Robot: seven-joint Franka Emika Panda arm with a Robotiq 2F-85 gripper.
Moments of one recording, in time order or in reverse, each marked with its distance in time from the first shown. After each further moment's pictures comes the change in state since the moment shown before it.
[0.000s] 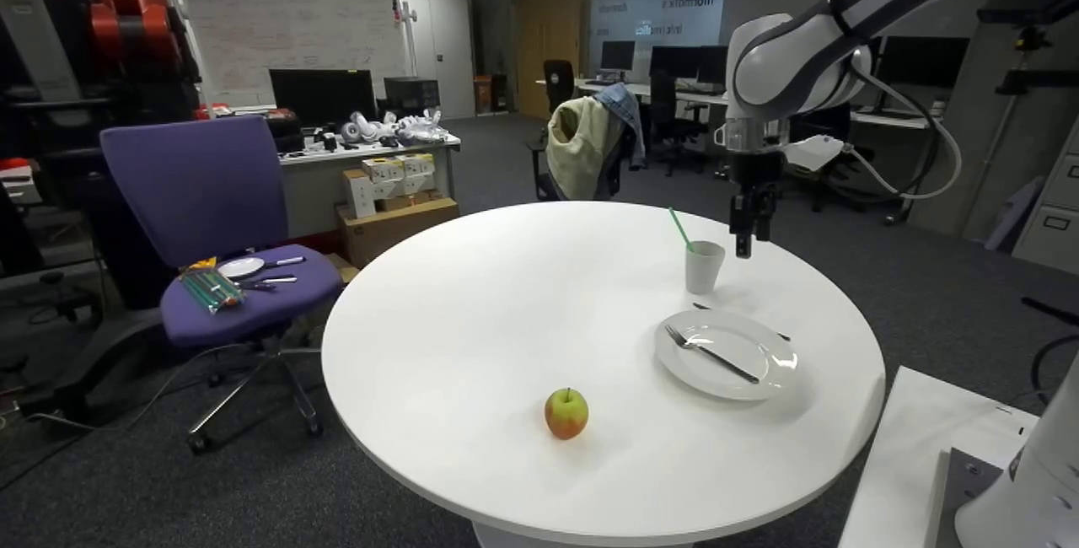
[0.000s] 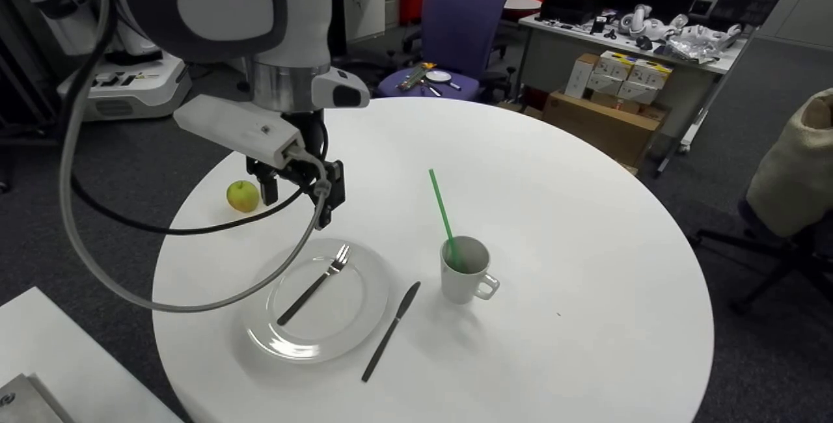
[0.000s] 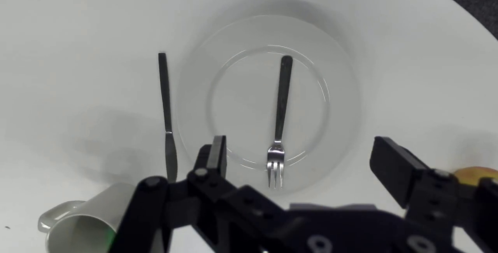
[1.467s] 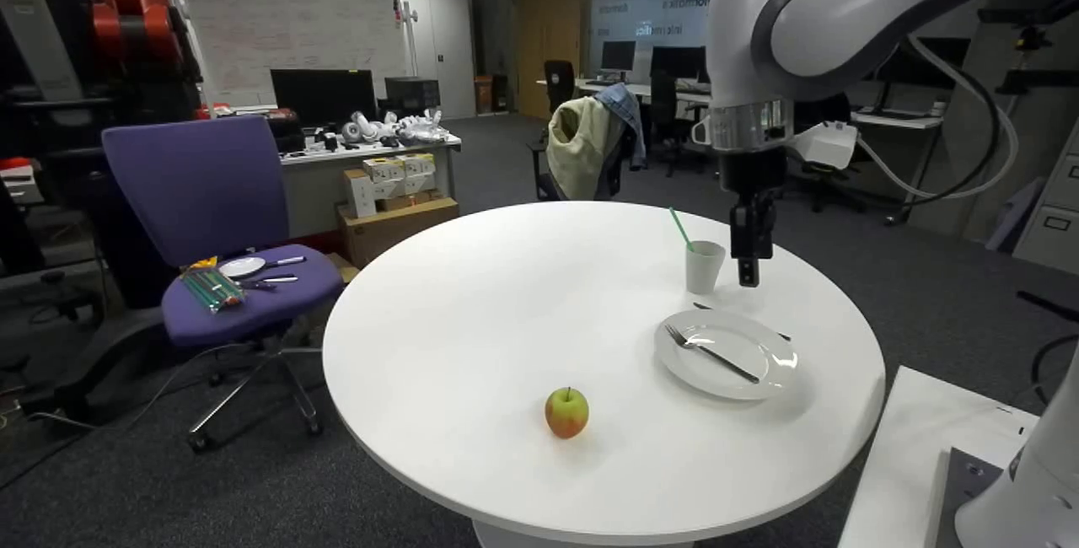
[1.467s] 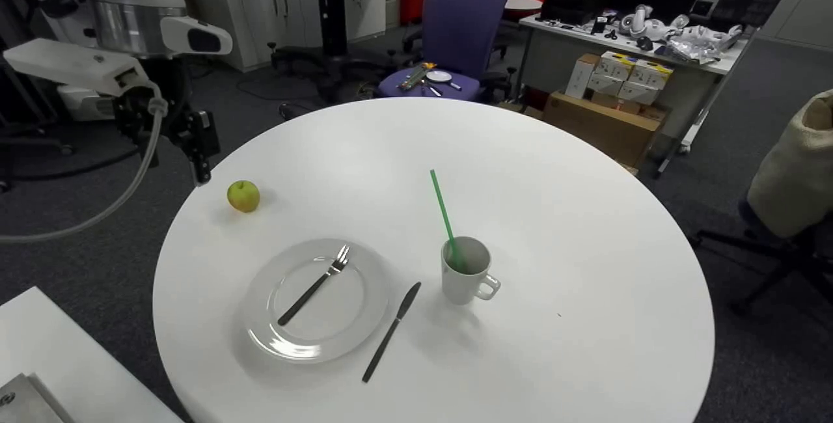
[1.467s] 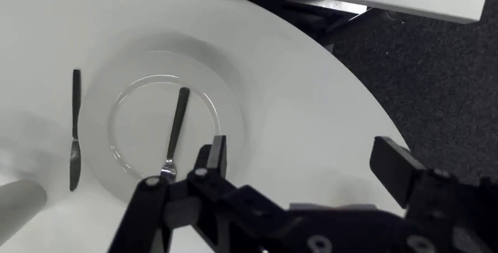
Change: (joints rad) arm 0.155 -0.274 0.221 -0.143 0.062 -0.182 0.195
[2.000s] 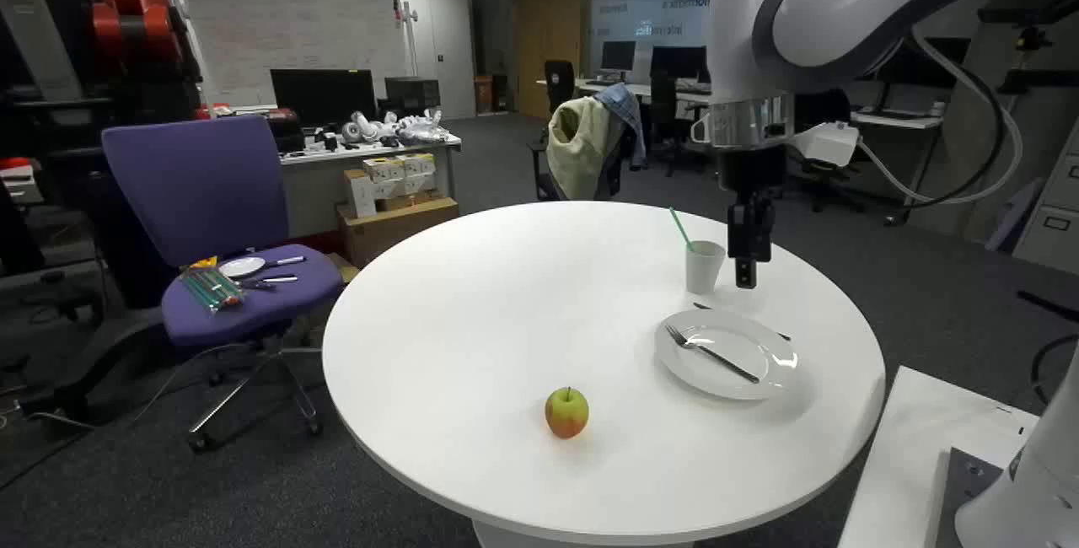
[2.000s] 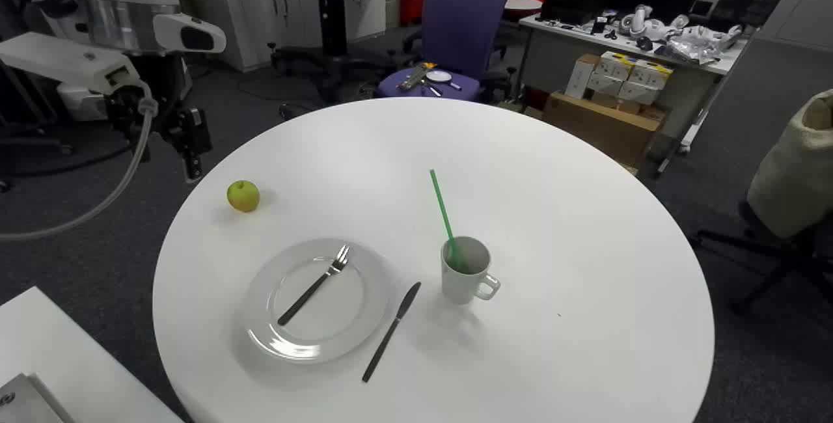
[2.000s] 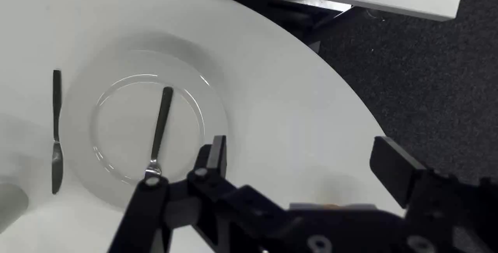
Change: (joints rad) arm 0.014 -0.013 0.005 -0.001 0.048 -0.009 0.006
